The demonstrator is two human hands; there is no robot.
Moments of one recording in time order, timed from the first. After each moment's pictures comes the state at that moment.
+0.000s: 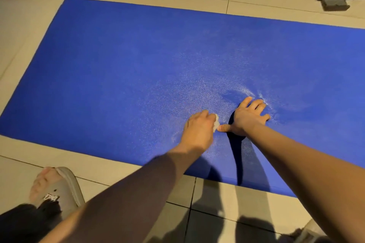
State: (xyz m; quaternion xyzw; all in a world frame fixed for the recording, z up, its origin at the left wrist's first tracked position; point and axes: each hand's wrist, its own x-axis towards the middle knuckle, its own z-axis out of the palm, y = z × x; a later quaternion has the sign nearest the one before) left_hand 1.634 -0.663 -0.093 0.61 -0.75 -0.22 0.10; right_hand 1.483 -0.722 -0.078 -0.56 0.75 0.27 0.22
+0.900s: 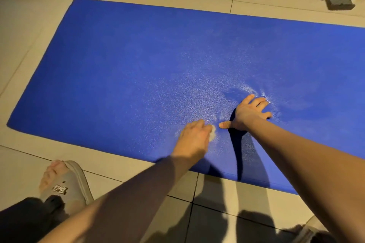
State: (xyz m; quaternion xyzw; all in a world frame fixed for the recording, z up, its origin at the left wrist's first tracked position) left_hand 1.658 -0.626 -0.098 0.58 -0.77 -0.24 0.09; right_hand 1.490 -0.727 -0.070 -0.54 0.76 0.28 0.24
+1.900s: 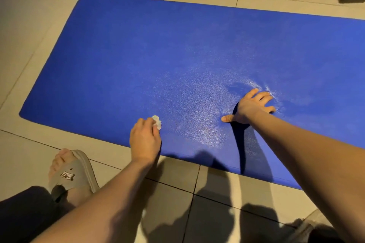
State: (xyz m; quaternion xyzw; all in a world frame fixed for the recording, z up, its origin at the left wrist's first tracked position) left_hand 1.769 -0.579 -0.101 0.81 -0.55 -0.12 0.16; right_hand 1.491 -0.725 -0.067 -0.53 0.76 0.27 0.25
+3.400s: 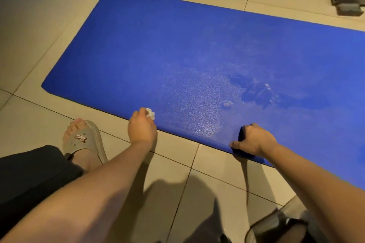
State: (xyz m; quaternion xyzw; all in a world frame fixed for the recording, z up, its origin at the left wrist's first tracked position) left_hand 1.772 -0.531 -0.101 0.88 -0.44 -0.11 0.17; right_hand 1.433 -0.599 -0.070 -0.69 0.61 0.26 0.28
